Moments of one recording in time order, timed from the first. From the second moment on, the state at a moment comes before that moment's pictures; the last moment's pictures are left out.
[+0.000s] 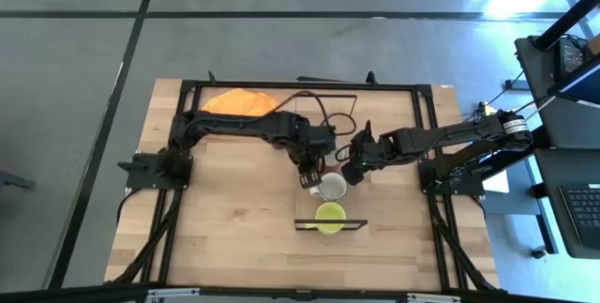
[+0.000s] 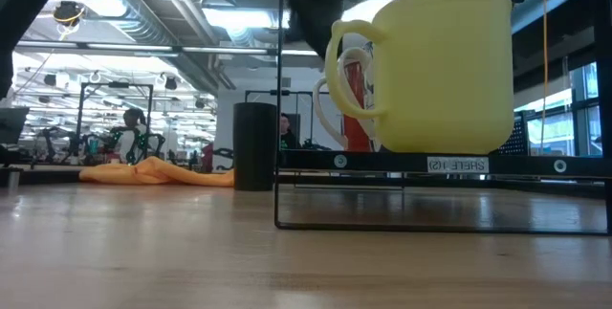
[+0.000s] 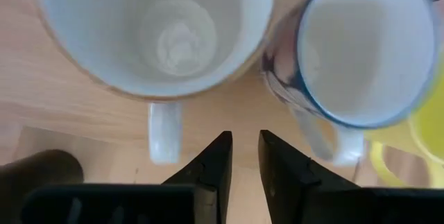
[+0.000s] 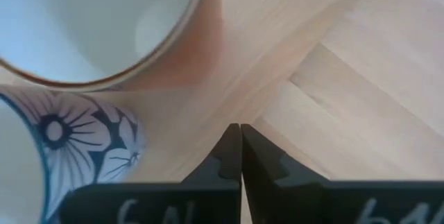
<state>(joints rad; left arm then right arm) 0.01 2.05 1.99 -1.16 0.06 -0.31 0.11 1.37 1.02 -0.87 0.24 0.96</state>
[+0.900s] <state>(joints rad) 0.28 1.89 2.00 -1.45 -0.27 -0.31 0.05 1.19 1.02 -0.91 0.31 0.96</state>
